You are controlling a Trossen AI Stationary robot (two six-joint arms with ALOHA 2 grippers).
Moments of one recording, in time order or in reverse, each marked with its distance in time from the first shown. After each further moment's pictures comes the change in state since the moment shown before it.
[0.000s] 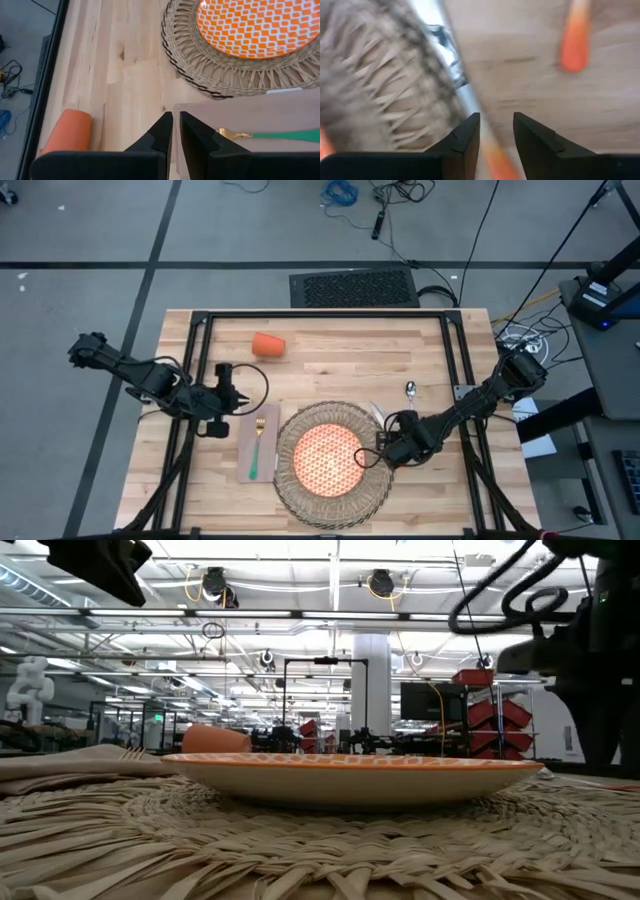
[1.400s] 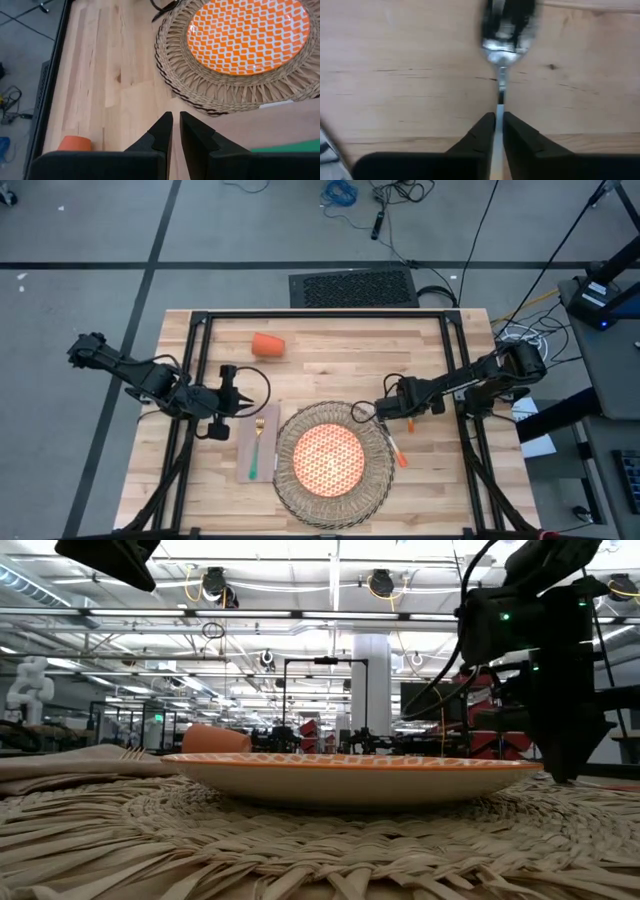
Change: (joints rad) left arm 0.000 0.003 0.000 0.100 0.023 0.109; right arm -0.406 -0.014 -0.170 -0.049 0.013 -0.455
